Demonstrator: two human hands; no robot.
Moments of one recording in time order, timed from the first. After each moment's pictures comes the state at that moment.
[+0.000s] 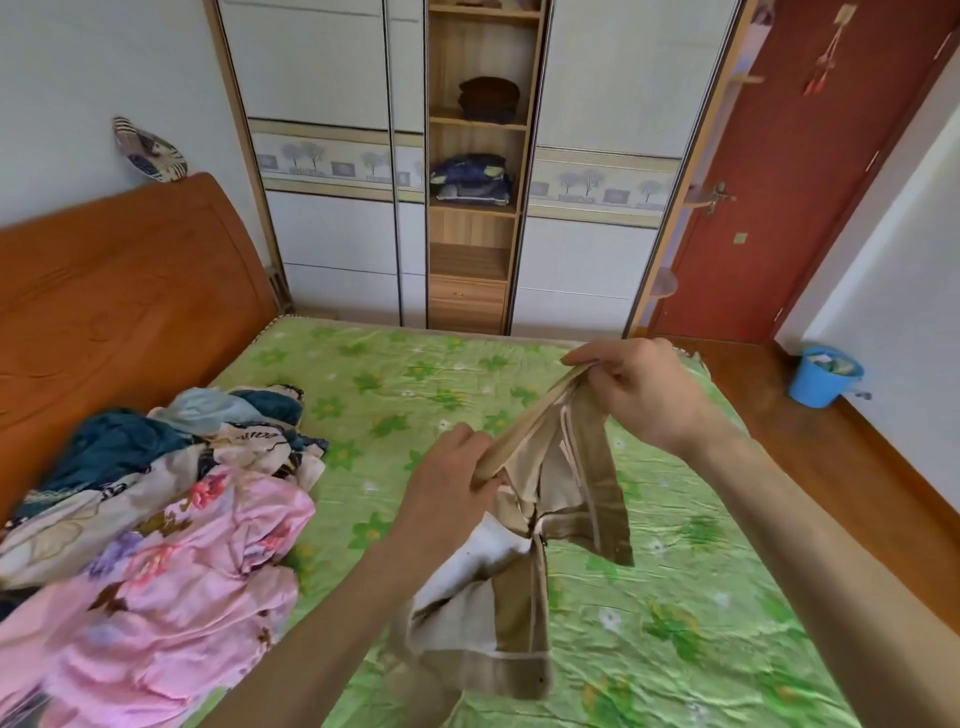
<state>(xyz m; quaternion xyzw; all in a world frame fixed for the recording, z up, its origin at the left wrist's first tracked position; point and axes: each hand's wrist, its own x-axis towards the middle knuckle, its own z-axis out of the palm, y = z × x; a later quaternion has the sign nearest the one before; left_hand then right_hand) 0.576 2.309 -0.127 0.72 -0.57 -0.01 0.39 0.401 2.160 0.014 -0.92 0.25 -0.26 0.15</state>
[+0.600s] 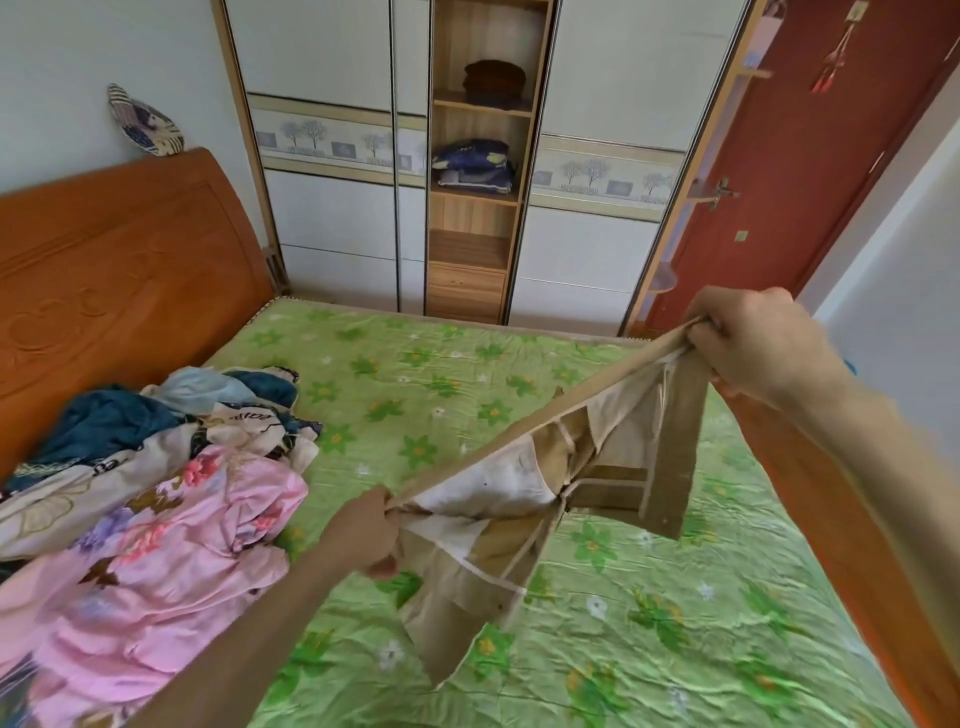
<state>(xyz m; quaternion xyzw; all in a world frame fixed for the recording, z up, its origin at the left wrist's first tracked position) 0.633 2.358 -0.187 0.85 -0.34 -0.32 0.24 0.342 2.114 0.057 -0.90 0.39 -0.19 -0.05</state>
